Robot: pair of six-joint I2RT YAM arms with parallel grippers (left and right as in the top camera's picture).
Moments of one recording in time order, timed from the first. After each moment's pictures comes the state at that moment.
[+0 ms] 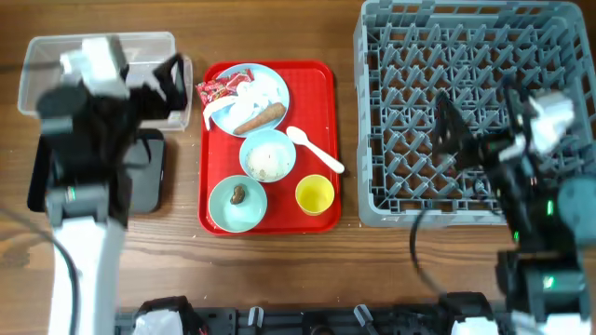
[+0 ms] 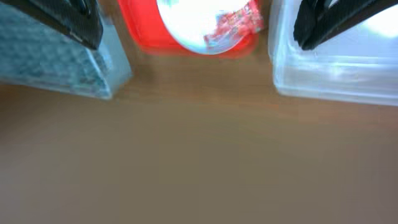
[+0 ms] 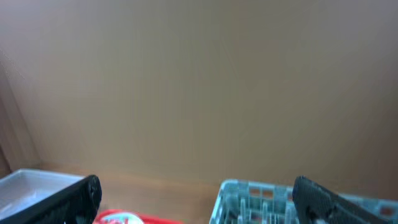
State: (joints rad) left arm 0.11 1.12 1.02 -0.18 0.32 -0.22; right arm 0.03 0.73 0.86 -0.08 -0.27 0.12
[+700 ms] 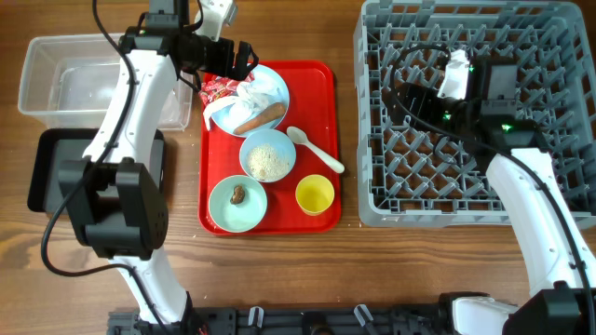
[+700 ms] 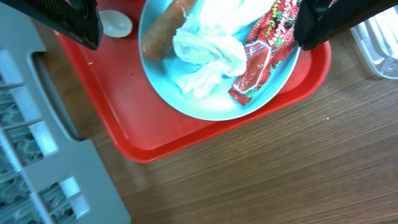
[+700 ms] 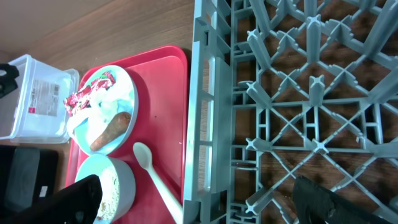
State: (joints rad) left arm -0.08 2.01 1.77 -0.76 0.41 0.19; right arm 0.02 1.43 1.10 -0.52 -0.40 0.30
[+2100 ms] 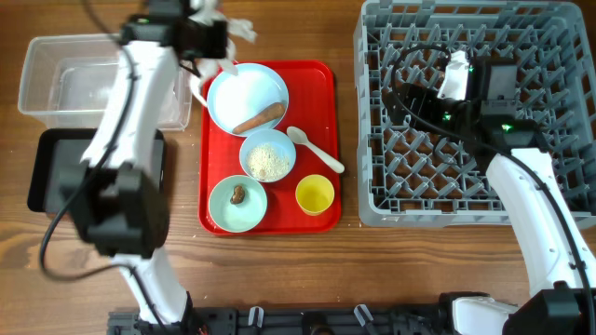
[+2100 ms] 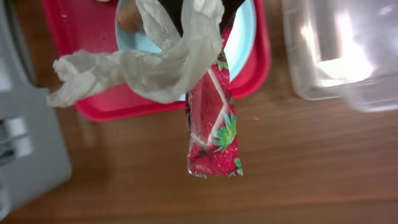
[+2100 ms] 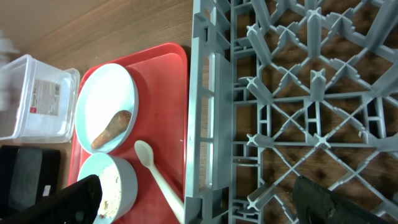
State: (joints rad) left arm -0.08 1.99 1.90 -0.82 0.18 0.00; right arm 0.03 1.43 1.10 -0.53 -0.40 0.31
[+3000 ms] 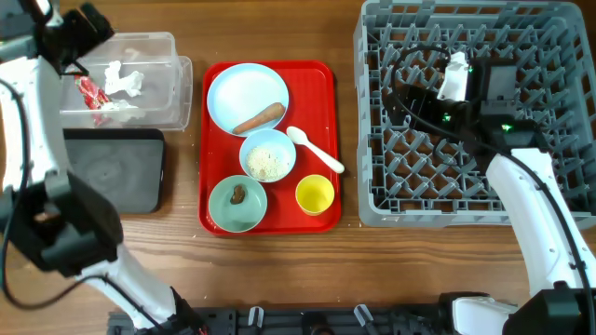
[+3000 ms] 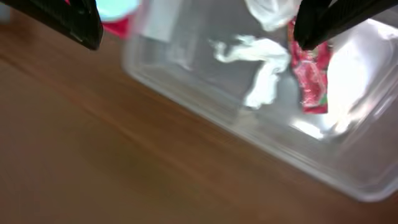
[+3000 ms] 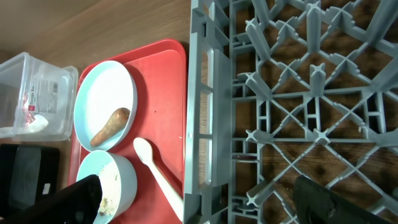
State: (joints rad) left arm 0.35 2.00 1.90 -0.73 0.20 -0.28; right arm 0.03 1.43 1.10 -0.54 -0.40 0.31
